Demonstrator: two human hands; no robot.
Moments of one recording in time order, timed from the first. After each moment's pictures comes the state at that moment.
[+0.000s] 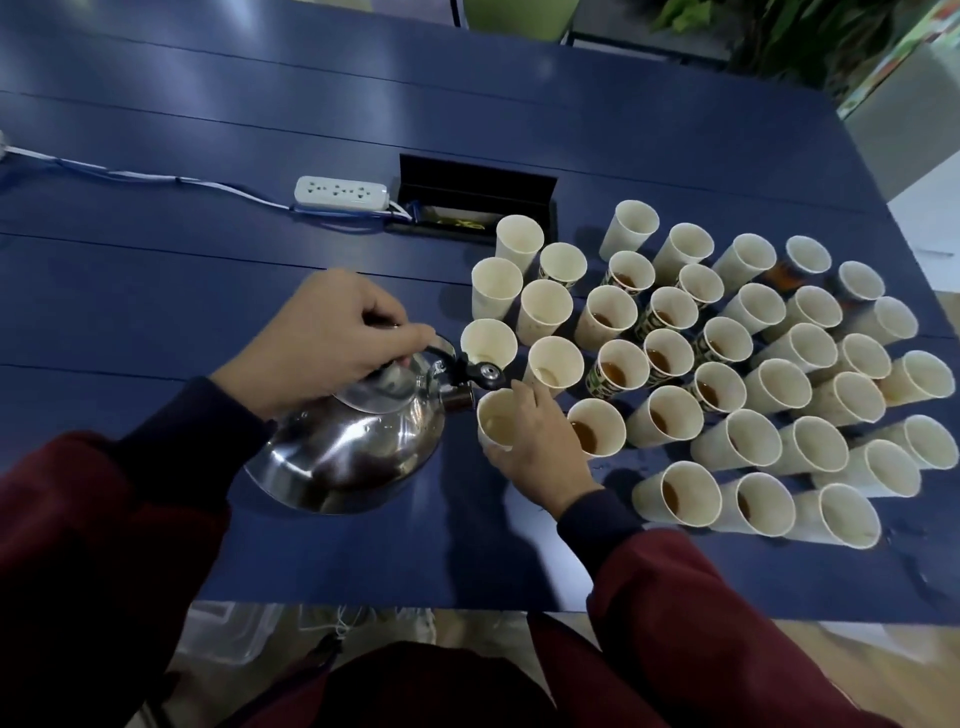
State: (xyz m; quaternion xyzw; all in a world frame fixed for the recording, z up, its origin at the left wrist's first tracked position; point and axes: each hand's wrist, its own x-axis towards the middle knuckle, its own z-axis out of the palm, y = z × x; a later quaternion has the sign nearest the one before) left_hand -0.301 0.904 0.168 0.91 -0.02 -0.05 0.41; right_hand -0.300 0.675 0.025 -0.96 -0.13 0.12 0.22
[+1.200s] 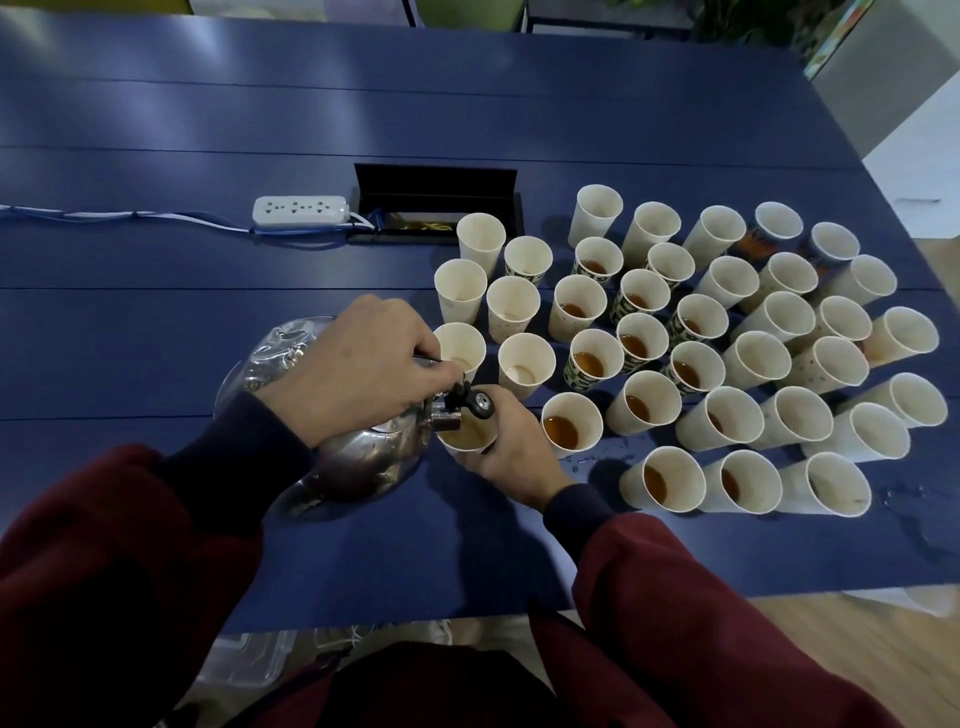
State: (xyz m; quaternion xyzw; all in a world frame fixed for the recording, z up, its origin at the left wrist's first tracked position) left_hand -0.279 0.841 0.162 0.97 -0.12 -0.03 0.22; right_hand -0.292 0.659 -0.005 -0.87 -0.13 0.10 0.47
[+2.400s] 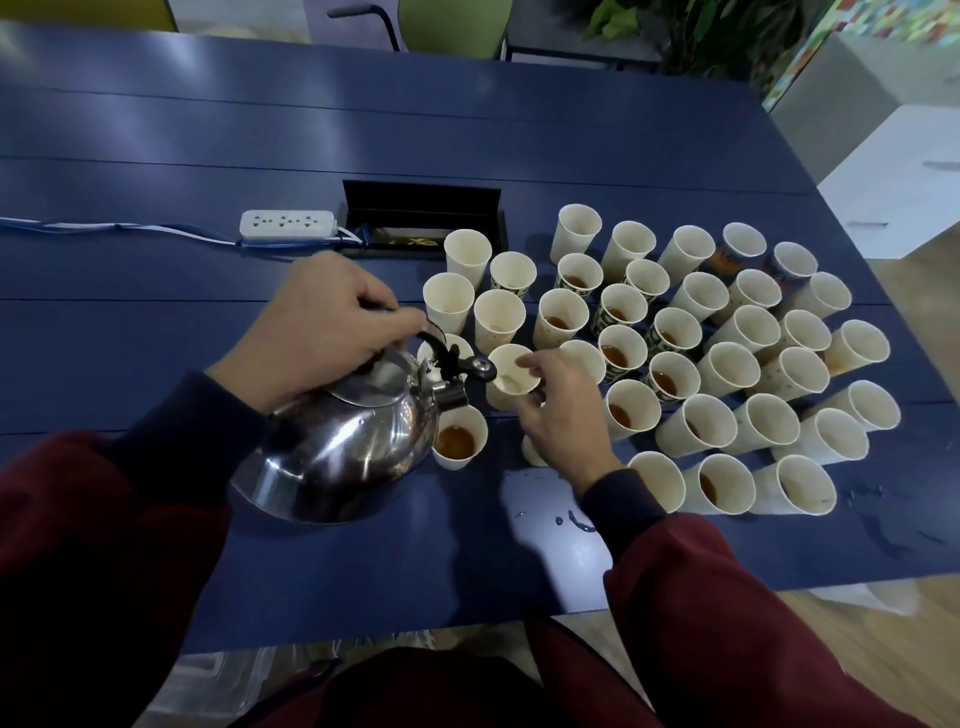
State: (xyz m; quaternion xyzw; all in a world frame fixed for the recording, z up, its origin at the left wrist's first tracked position) left_hand -0.272 0.866 0.190 0.93 -0.04 -0.01 0.37; right_hand -0.269 0.627 0.049 -0.94 -0.06 -0.05 0.33
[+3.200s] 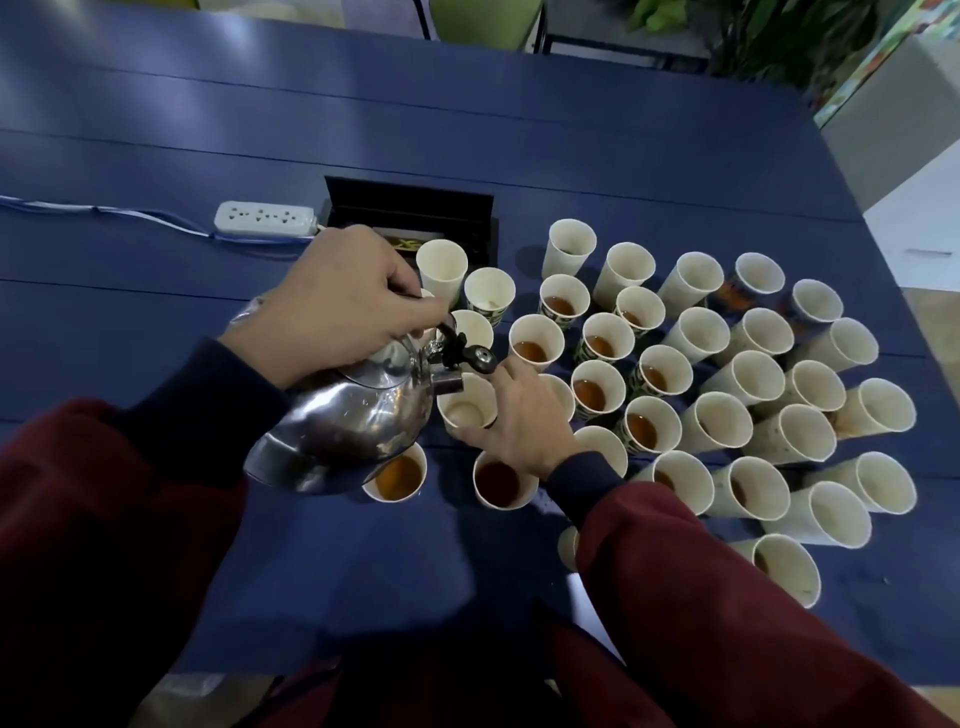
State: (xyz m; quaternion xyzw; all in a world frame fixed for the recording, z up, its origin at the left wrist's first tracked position) left_hand -0.207 0.786 0.199 0.95 0.00 -0.02 0.31; right_hand -0.192 0.588 0.018 -0.95 -0.21 0.07 0.22
